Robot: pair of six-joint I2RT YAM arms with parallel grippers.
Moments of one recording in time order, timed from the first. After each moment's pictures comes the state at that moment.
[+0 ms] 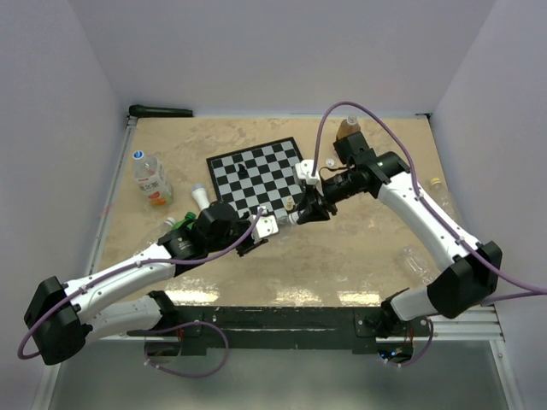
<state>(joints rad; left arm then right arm) -0.85 1.03 0.67 -0.16 0.22 0.38 0.47 1.46 1.40 -1.03 -0.97 -0.89</state>
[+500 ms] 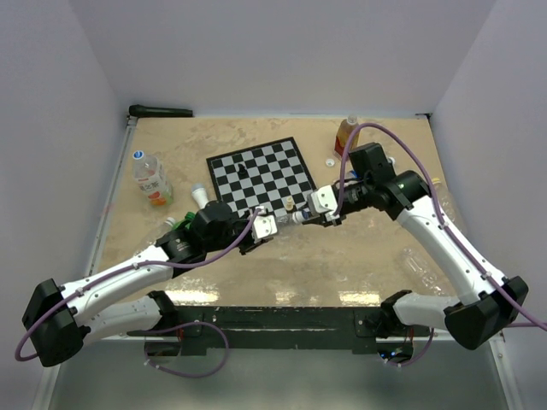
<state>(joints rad) -0.86 1.01 0.67 -0.08 0.26 0.38 0.50 1.23 1.29 -0.96 -0.93 -1.28</state>
